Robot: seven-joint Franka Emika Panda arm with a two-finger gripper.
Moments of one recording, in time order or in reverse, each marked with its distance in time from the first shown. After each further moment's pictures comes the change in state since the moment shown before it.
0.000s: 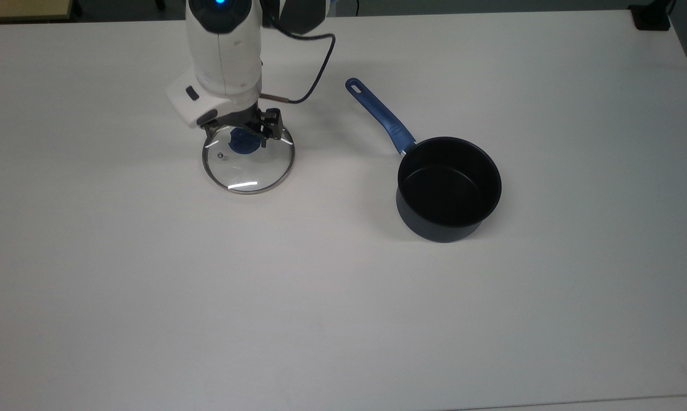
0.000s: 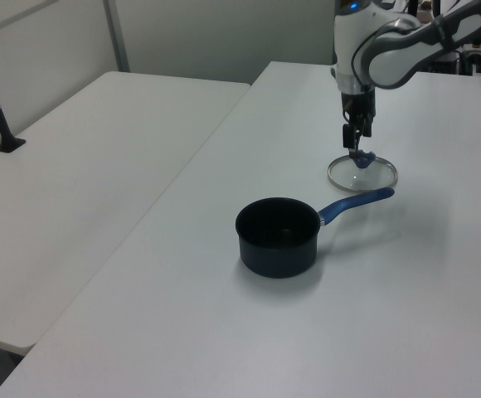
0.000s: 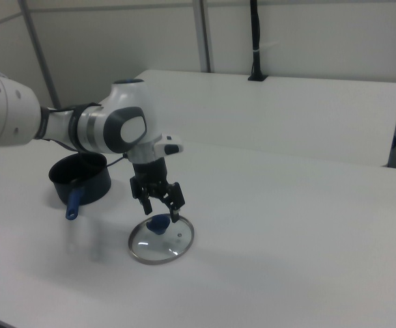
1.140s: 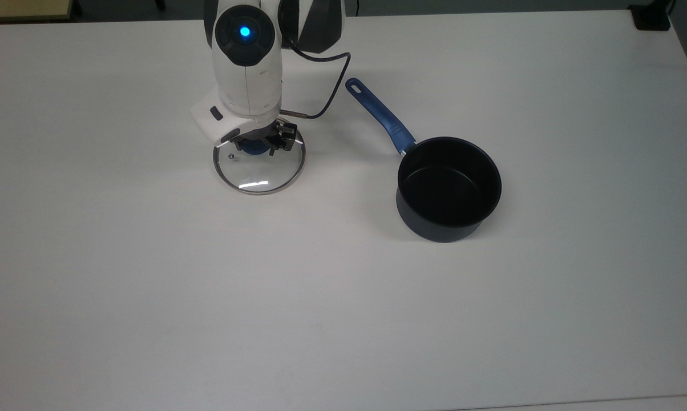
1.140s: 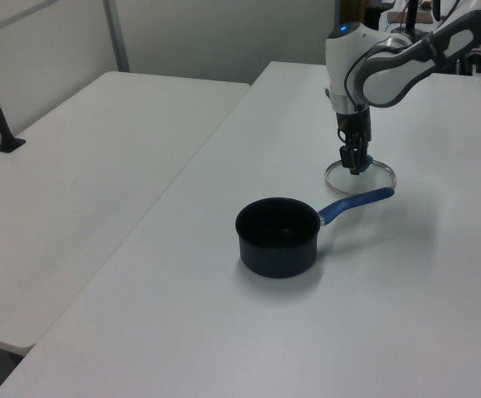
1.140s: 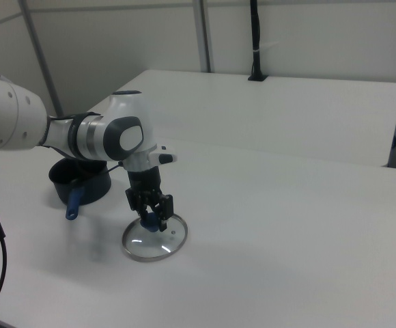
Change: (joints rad) arm 0.001 0.053 0.043 0.000 0.000 0.003 0.047
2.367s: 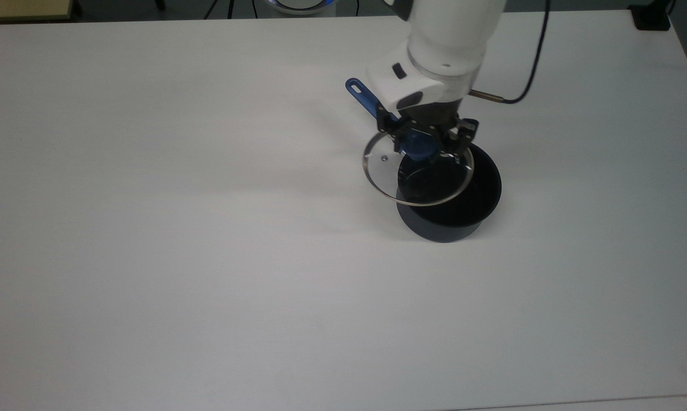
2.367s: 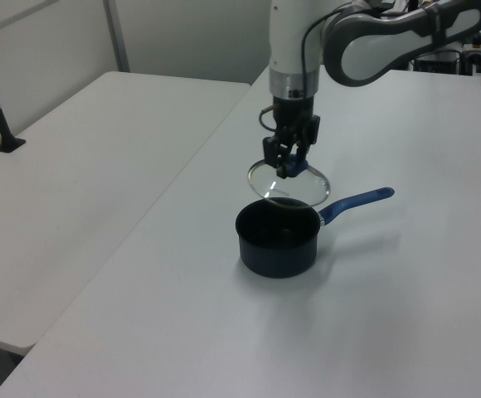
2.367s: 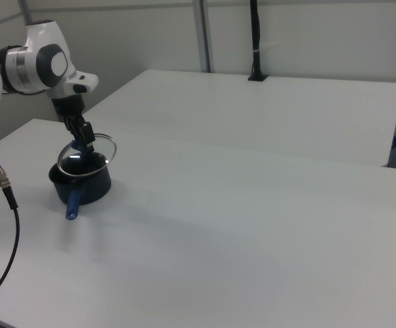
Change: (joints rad) arm 0.169 0.149 0.272 0.520 -0.016 -0.211 0.644
